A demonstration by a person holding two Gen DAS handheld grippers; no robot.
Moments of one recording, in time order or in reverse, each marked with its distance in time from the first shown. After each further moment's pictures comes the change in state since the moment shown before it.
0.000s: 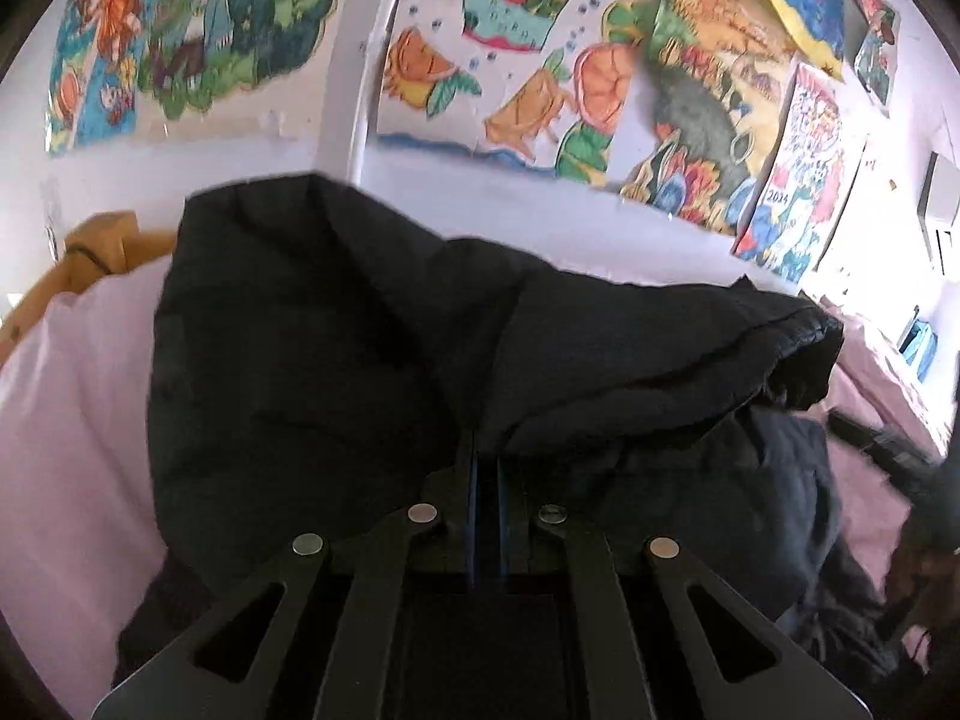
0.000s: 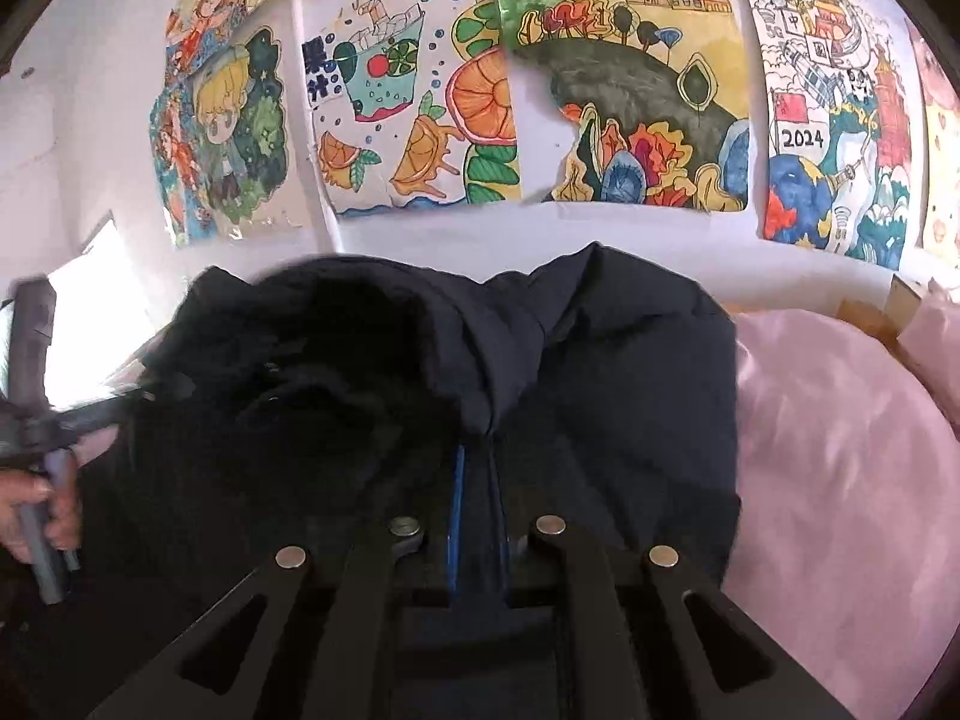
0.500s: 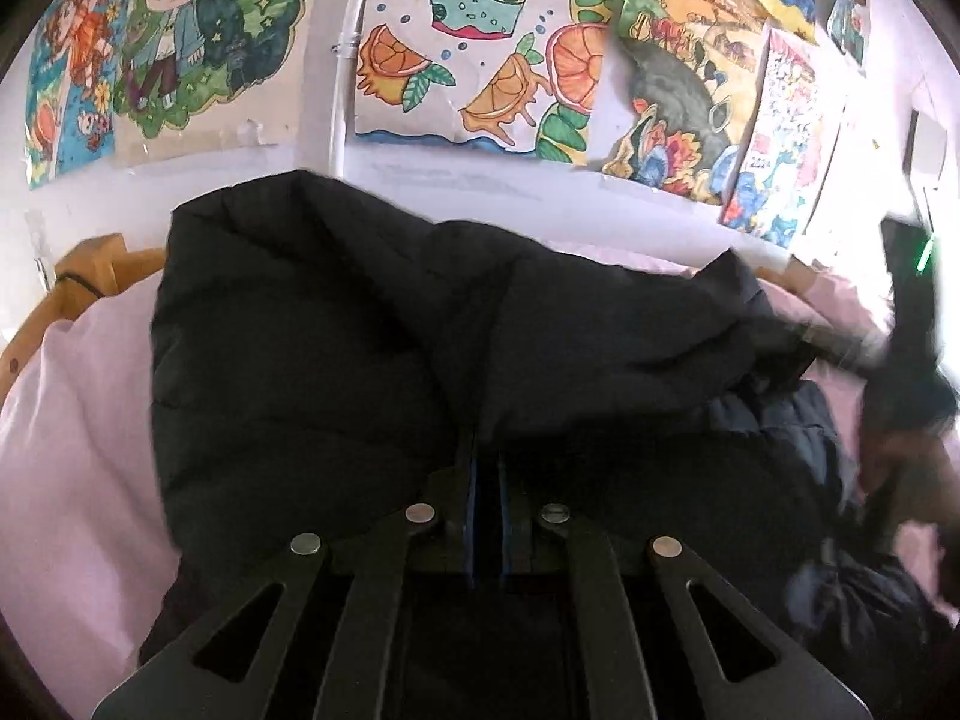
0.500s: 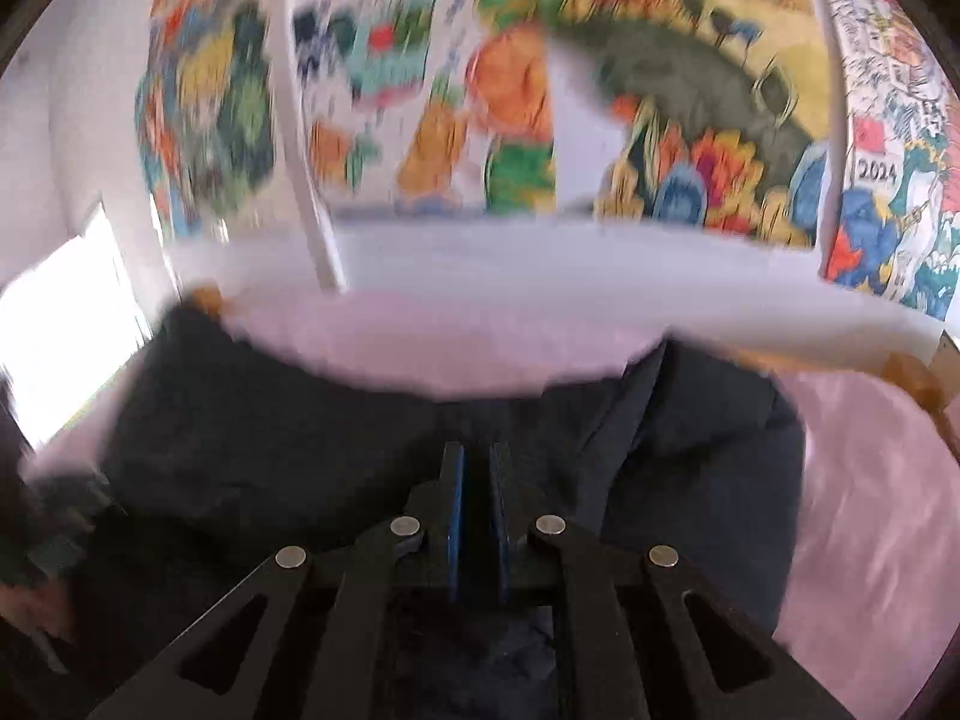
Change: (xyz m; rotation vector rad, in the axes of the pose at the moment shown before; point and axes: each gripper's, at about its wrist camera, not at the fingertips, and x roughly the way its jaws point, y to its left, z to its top) left arm -0.010 0.004 -0.005 0.078 0.023 -0.024; right arm 0.079 0.011 0.043 -0.057 0.074 -0.012
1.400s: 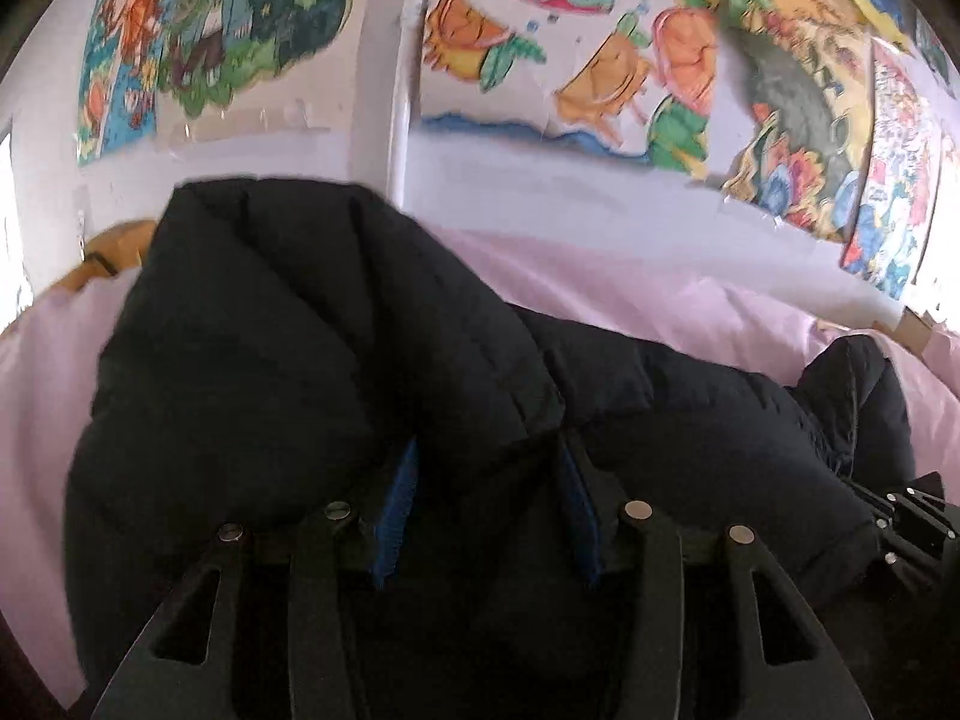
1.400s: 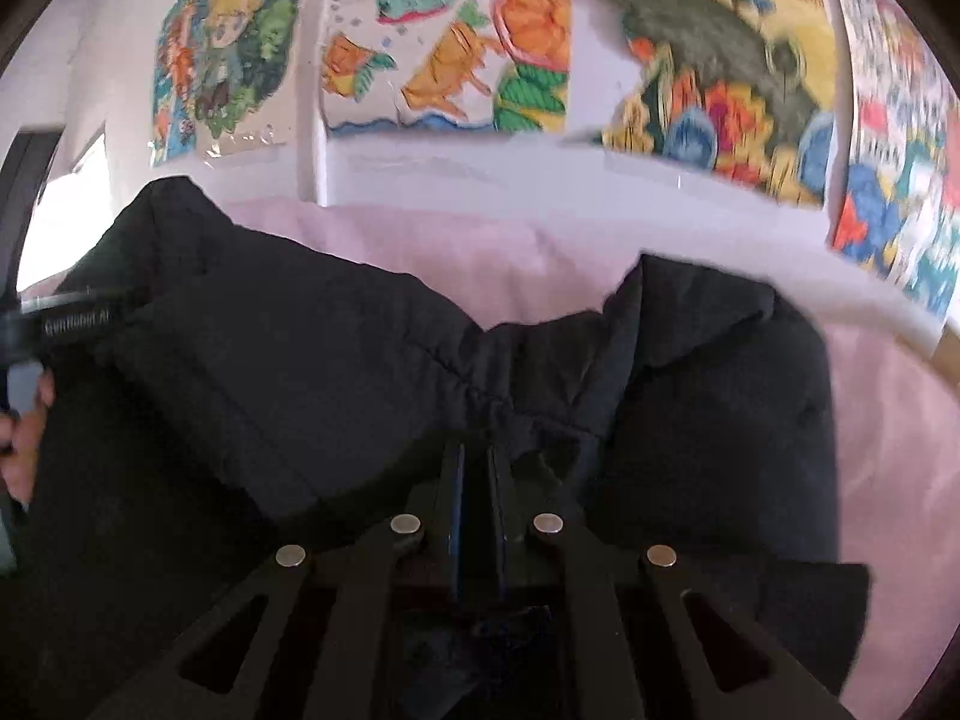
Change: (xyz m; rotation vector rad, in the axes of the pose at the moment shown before) left arm 0.119 0.013 -0.008 -0.100 -0.133 0.237; right arm 0.050 -0.003 -0.070 -0.081 -0.047 -0.057
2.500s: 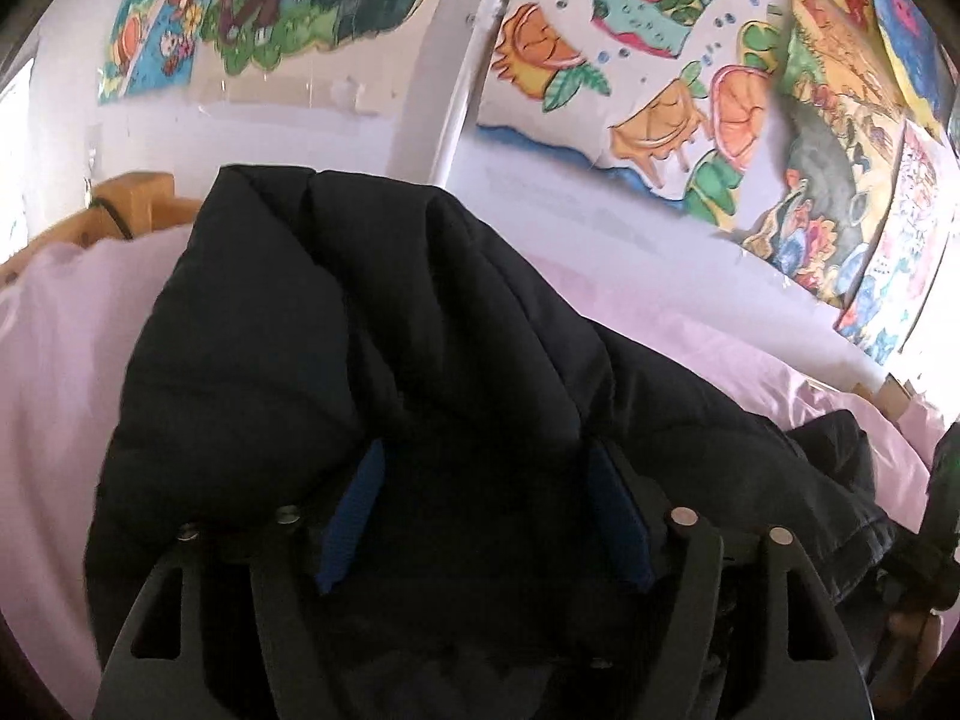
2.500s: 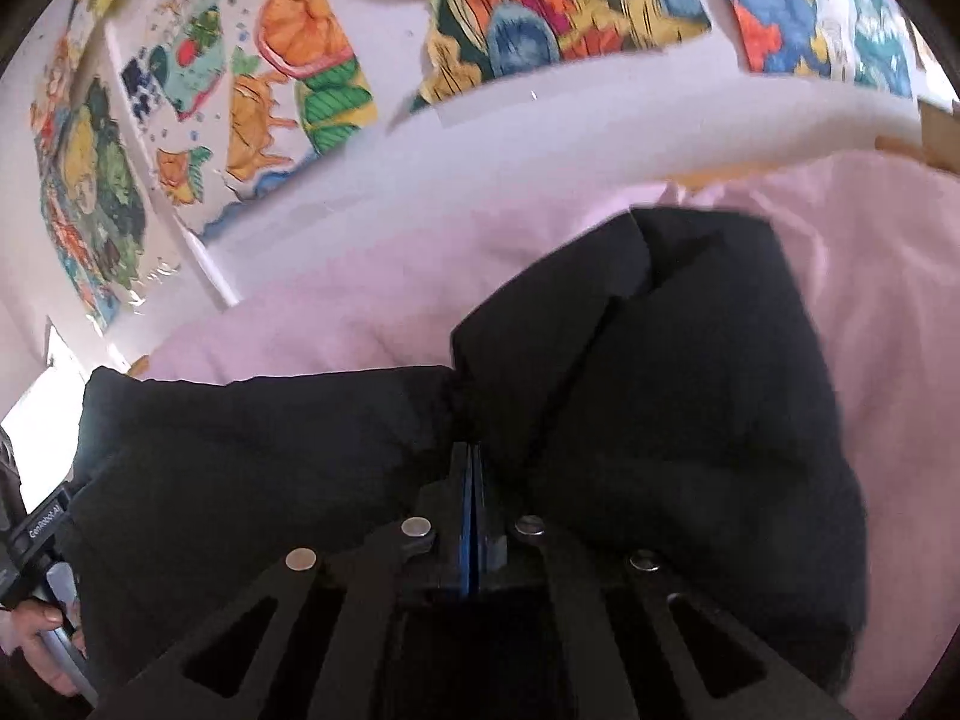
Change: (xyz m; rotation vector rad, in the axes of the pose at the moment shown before) left arm -0.030 0.036 0.021 -0.128 0.012 -0.068; right arm 0.015 -0.077 0.014 0.416 0.015 0.073
